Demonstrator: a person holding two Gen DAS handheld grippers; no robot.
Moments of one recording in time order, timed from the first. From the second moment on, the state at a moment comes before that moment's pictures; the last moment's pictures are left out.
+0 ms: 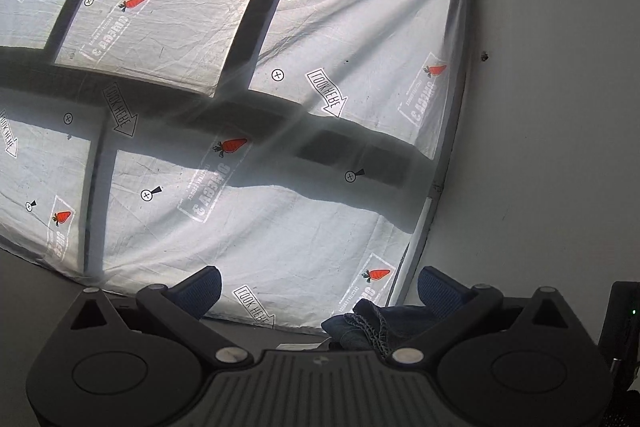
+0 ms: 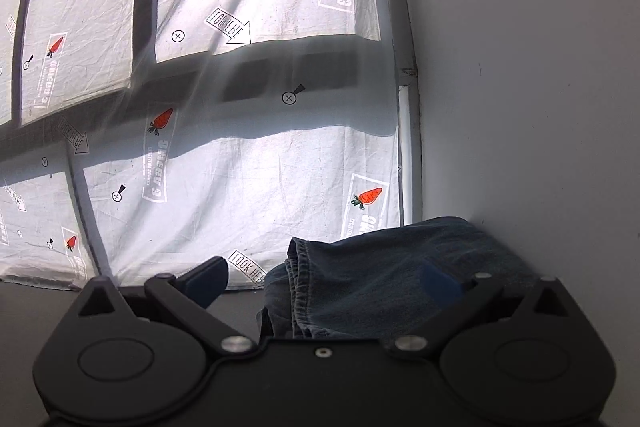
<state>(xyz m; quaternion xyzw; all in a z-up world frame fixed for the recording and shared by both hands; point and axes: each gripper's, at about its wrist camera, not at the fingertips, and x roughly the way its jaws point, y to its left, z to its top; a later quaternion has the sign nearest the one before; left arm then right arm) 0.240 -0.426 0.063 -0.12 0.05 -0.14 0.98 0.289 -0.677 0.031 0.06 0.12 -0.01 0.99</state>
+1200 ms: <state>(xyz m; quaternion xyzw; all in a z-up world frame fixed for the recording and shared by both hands) 0.086 -0.018 0.018 -0.03 0.25 -0.06 0.97 0.092 -0.224 0.011 0.02 0.25 0.02 0.97</state>
